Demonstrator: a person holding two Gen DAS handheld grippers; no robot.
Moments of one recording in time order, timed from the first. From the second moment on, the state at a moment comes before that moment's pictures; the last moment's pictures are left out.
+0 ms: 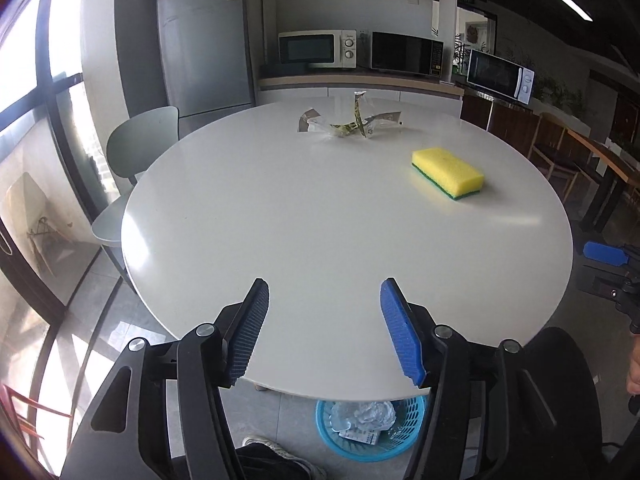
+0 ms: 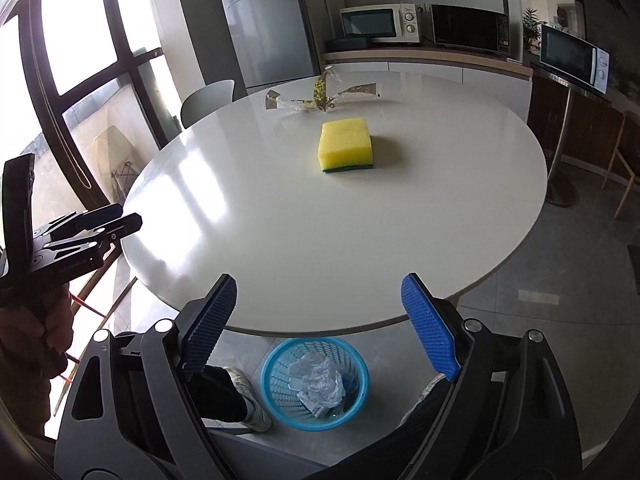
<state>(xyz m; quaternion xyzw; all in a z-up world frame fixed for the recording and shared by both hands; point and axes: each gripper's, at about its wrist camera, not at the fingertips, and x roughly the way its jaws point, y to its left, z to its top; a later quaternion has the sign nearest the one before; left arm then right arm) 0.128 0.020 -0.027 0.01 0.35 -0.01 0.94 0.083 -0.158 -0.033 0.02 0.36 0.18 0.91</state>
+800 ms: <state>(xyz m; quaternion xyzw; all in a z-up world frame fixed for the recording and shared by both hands) 0.281 0.030 0.010 0.02 0.35 0.00 0.94 0.212 -0.127 -0.030 0.00 0.39 0.17 0.90</state>
